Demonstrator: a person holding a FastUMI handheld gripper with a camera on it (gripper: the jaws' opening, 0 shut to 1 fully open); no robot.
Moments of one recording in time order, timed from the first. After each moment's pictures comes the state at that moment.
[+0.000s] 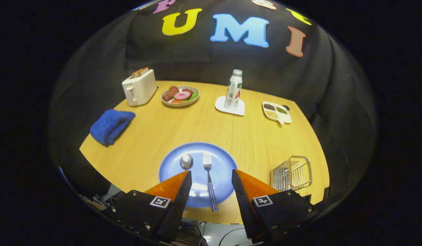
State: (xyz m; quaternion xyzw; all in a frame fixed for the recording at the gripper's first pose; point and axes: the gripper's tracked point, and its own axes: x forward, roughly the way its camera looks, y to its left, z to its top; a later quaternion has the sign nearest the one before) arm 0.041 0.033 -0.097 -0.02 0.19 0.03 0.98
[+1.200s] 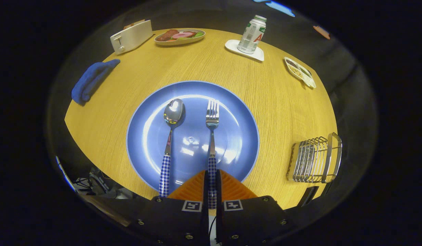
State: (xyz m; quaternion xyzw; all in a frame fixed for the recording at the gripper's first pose) arm 0.079 0.034 -0.180 -0.06 0.38 0.04 0.92
